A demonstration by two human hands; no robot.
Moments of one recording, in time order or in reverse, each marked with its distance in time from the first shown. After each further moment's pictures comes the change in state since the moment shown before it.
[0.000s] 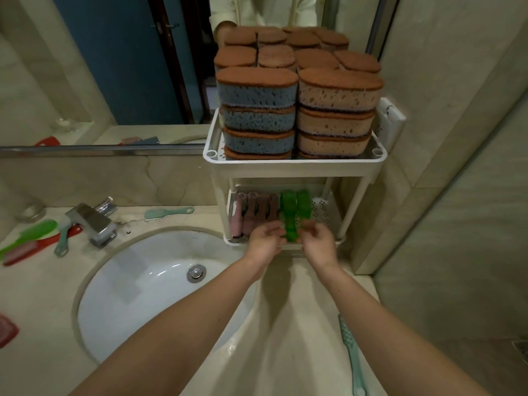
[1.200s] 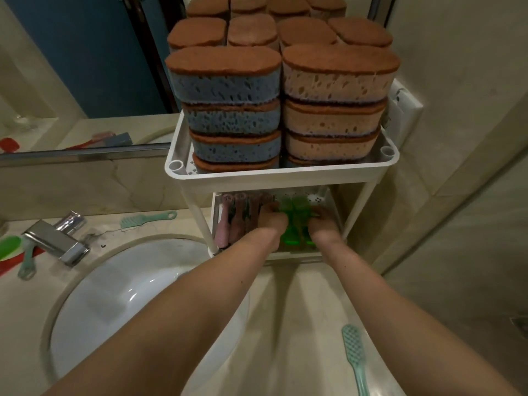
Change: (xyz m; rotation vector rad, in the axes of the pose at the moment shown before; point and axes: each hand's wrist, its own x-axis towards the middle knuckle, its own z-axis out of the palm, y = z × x) left_hand 0.096 0.025 0.046 0.159 0.119 -0.121; right_hand 0.088 -0.002 -0.007 -0.190 -0.067 0.178
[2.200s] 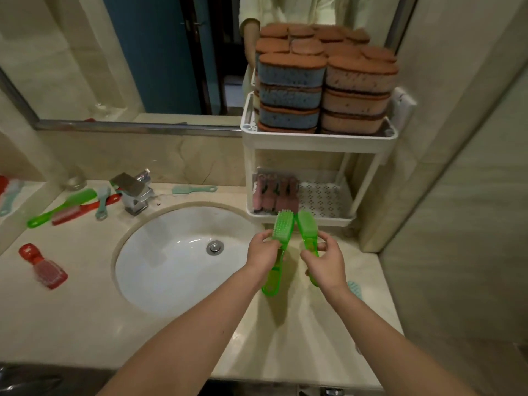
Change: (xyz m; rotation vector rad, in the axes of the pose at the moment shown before) left_hand -0.157 -0.109 -0.088 -0.223 0.058 0.067; right_hand -0.189 0.068 0.029 0.195 0.072 -0.216
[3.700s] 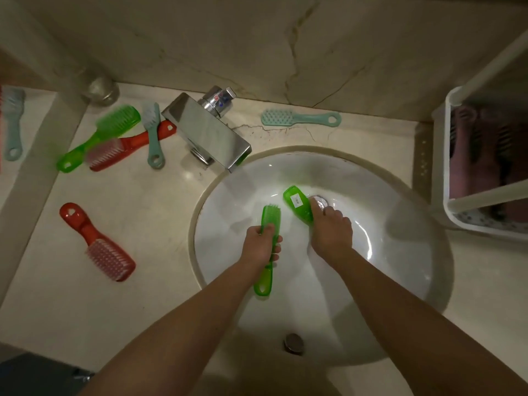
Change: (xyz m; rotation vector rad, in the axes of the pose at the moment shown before) left_hand 0.193 -0.082 -0.271 0.091 0.171 -0.507; right_hand 0.108 0.118 0.338 -1.322 -0.577 -0.157
